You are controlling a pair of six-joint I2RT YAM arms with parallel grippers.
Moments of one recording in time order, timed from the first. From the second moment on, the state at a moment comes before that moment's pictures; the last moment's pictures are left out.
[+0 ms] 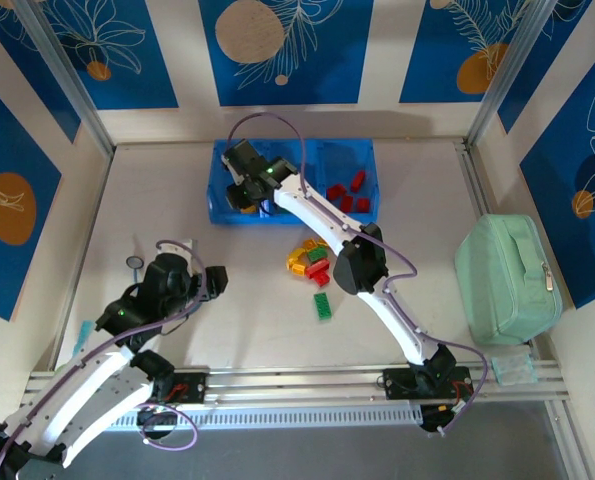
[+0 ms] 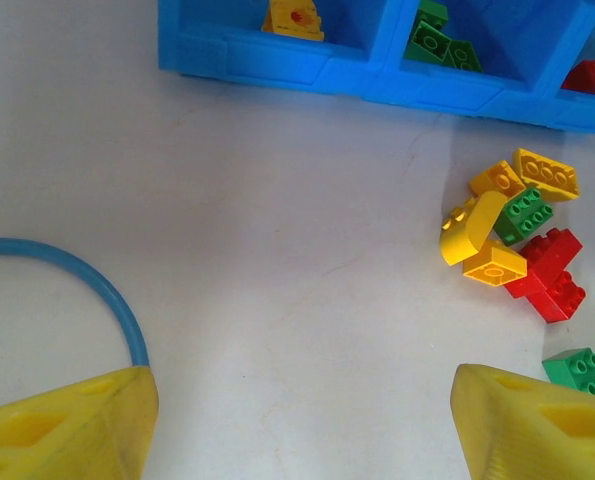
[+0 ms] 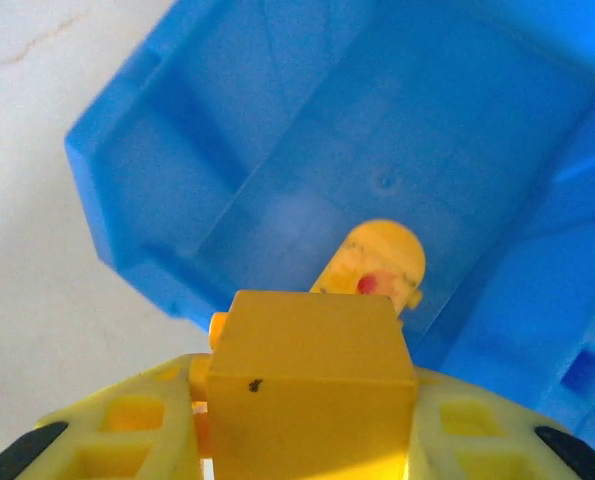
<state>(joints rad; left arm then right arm) -0.56 0.64 0.57 -0.60 -0.13 -0.52 0.78 2.57 2.67 -1.02 0.06 0.16</state>
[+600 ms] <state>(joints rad) -0.56 0.67 0.57 -0.60 -0.12 -0.52 0.78 2.58 2.68 -0.98 0.06 0.19</state>
